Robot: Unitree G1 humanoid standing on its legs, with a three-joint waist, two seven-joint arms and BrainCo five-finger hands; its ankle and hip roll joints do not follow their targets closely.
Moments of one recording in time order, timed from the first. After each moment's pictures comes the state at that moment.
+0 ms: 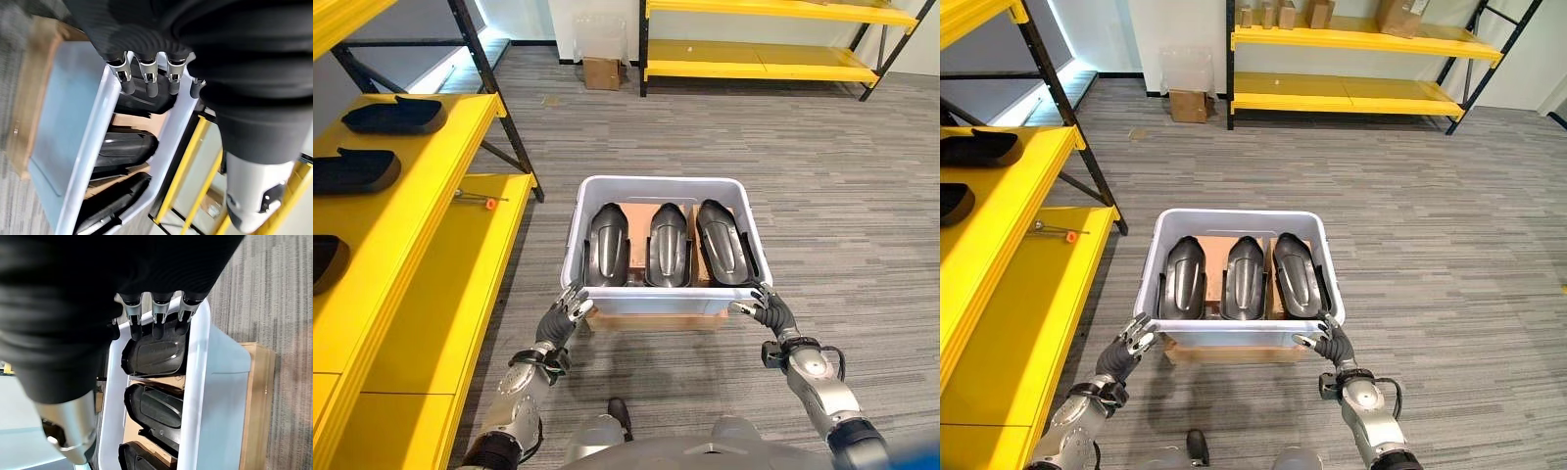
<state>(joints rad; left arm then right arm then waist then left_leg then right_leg) 0.06 0.33 -0.15 0.47 -0.71 -0.17 -0.24 -0.01 -0.32 0.22 0.43 0.30 -0.03 -0.11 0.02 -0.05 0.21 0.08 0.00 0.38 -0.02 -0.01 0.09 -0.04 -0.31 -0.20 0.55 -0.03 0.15</state>
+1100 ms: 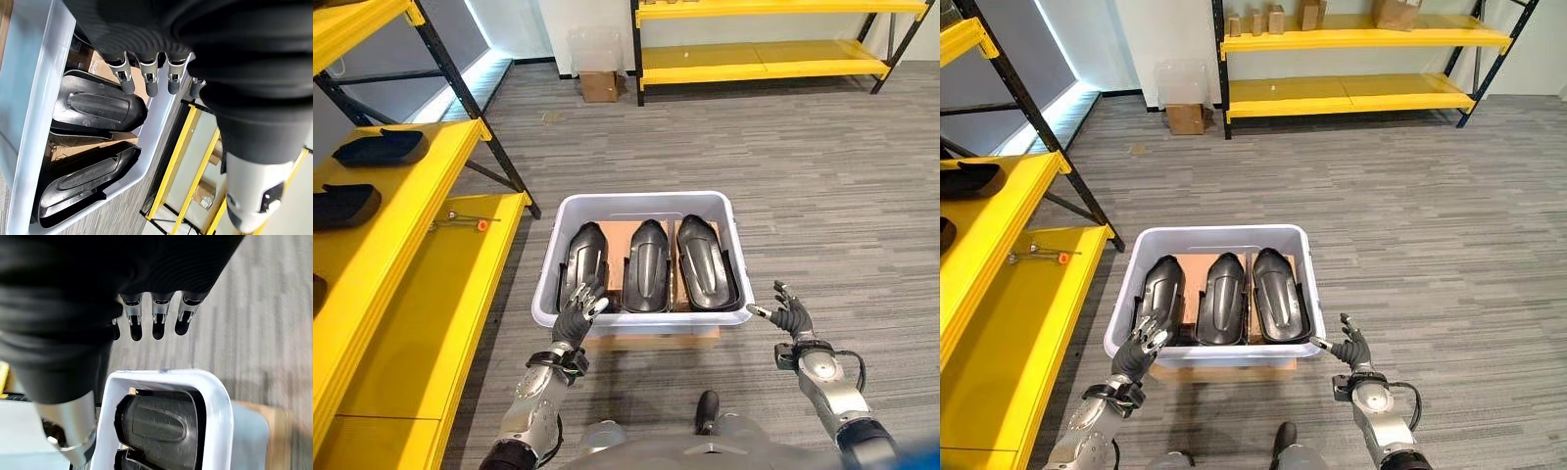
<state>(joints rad) 0.11 0.26 -0.19 0.41 -0.74 -0.20 -0.17 -0.01 -0.38 0.21 0.48 0.19 -0.09 -0.25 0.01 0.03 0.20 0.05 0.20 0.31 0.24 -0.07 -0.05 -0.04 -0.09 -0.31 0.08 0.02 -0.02</state>
